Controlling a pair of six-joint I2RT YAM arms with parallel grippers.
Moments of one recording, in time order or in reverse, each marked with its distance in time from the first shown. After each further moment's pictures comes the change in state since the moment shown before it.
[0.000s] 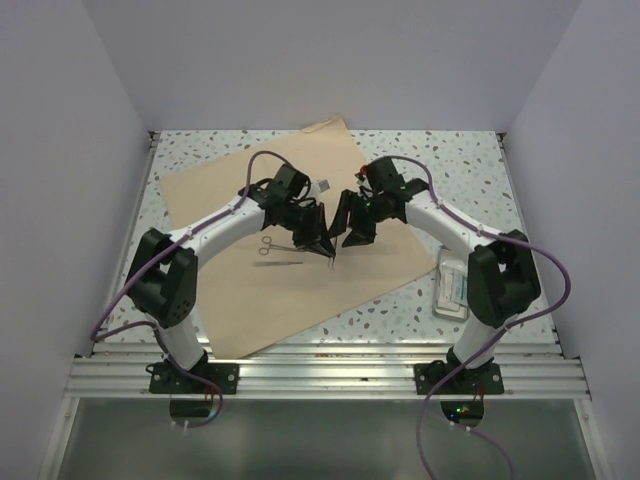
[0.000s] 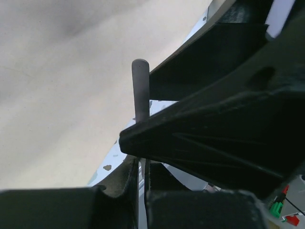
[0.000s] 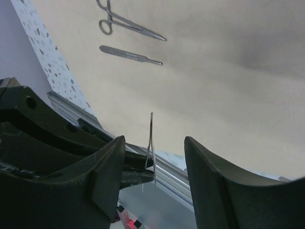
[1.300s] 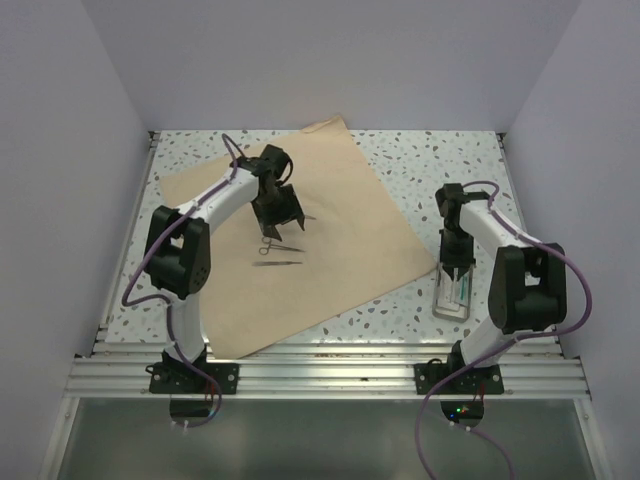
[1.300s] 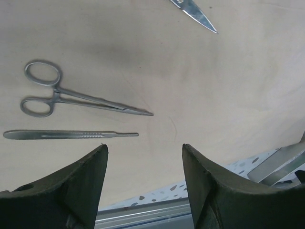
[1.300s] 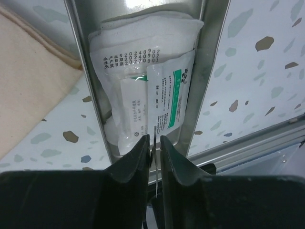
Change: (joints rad) left arm 0.166 0.212 0.270 -0.324 -0.444 -0.183; right arm -0.409 -0.113 -0.247 -0.426 0.755 -0.438
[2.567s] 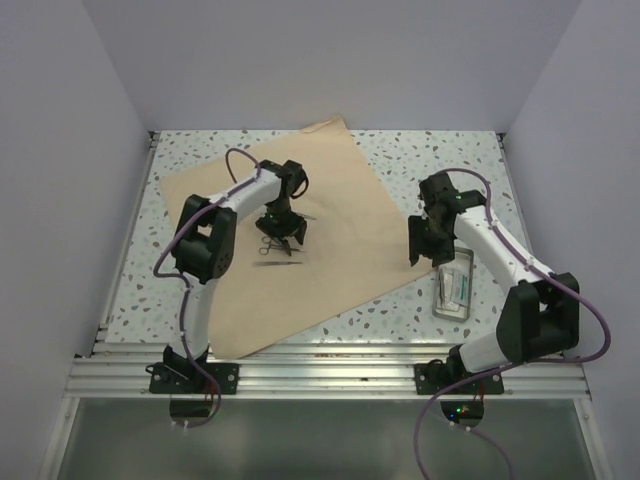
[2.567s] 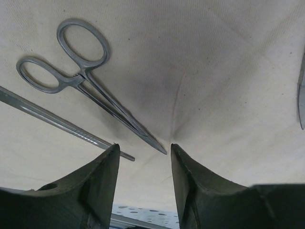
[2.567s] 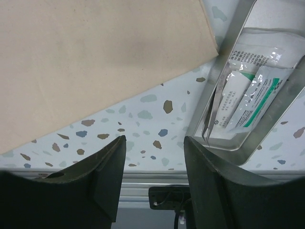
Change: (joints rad) left arm -0.046 0.225 0.139 -0.230 -0.134 -0.547; right arm 0.164 -0.158 0.051 0.034 -0.251 -0.004
